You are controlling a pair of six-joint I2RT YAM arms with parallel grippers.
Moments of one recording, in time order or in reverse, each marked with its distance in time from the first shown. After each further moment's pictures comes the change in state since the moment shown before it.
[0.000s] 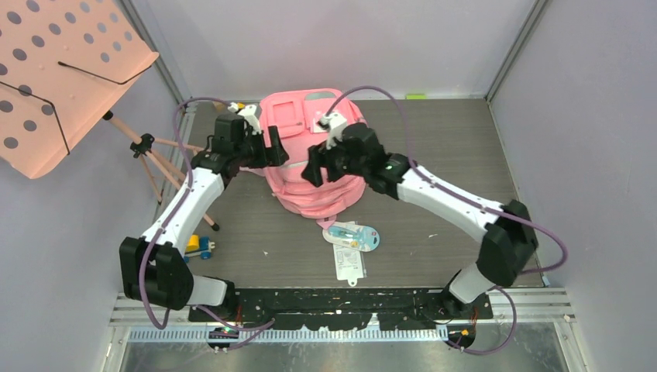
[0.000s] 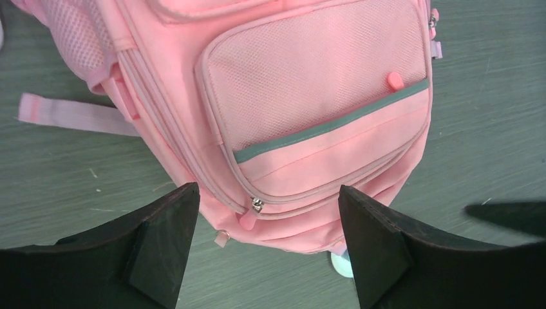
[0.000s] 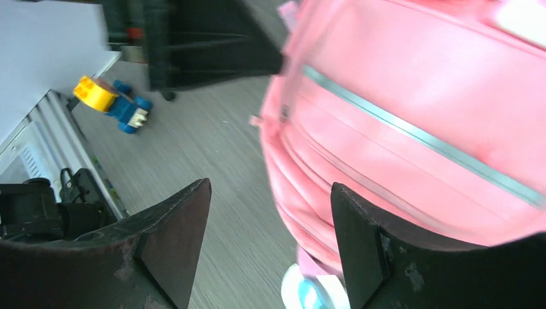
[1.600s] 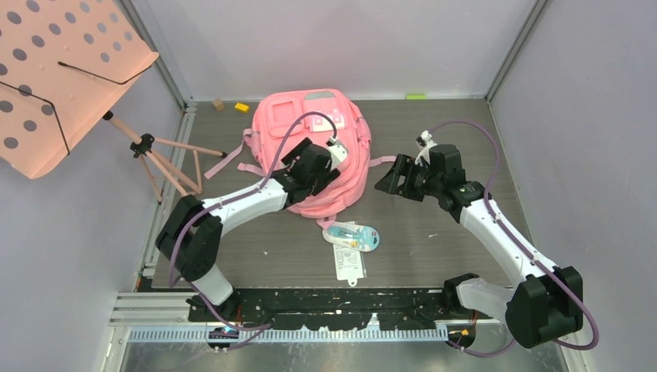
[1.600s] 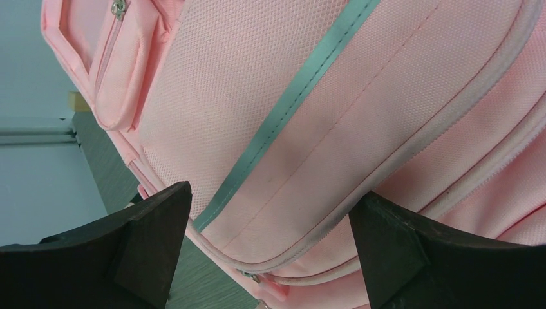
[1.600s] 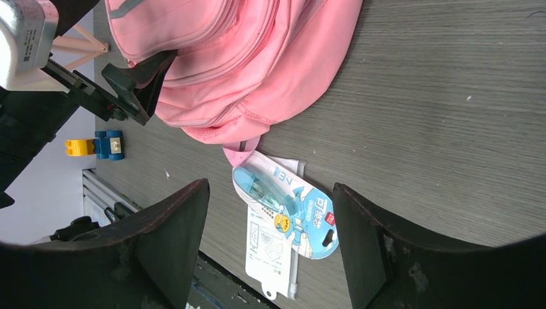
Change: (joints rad) left arm -0.511 0.249 -0.051 0.273 -0.730 0.714; right arm -0.549 -0.504 -0.532 -0.191 -0.216 0.307
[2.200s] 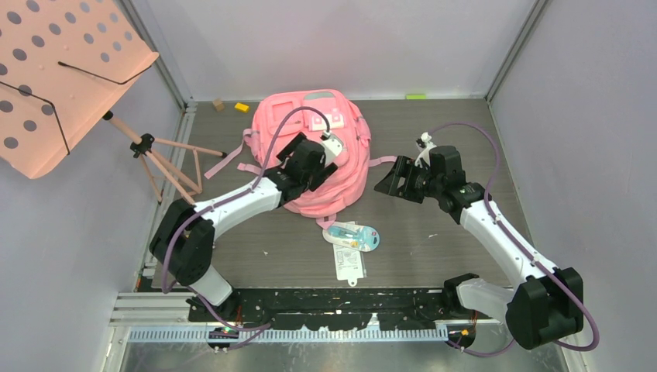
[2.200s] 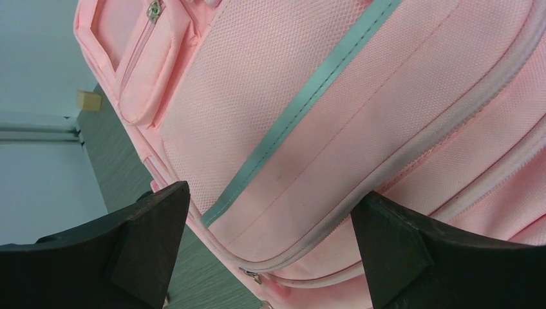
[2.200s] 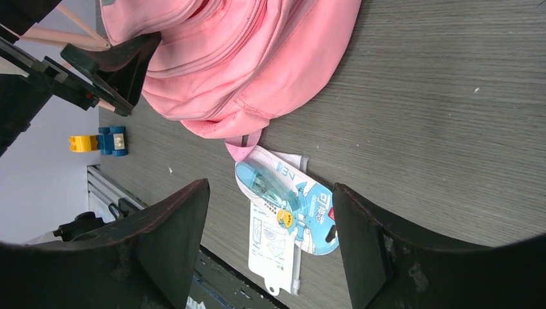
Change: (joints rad) left arm 0.016 -0.039 0.000 0.015 -0.012 -0.001; right arm 0.000 -0.010 -0.013 -0.002 -0.014 0.011
